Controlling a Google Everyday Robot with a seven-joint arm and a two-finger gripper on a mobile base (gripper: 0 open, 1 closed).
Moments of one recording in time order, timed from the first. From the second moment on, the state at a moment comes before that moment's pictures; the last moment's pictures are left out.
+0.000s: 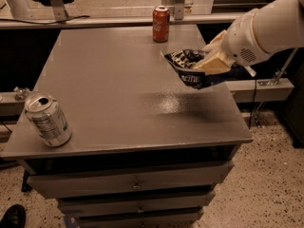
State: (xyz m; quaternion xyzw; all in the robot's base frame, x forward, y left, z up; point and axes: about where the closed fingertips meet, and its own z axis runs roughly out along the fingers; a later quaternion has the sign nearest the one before) arm 0.552 -0.132 0.951 -0.55 0.74 0.05 0.39
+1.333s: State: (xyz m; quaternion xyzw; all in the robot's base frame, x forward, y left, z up) arm 0.660 -0.169 0.970 -0.51 0.72 -0.03 0.47
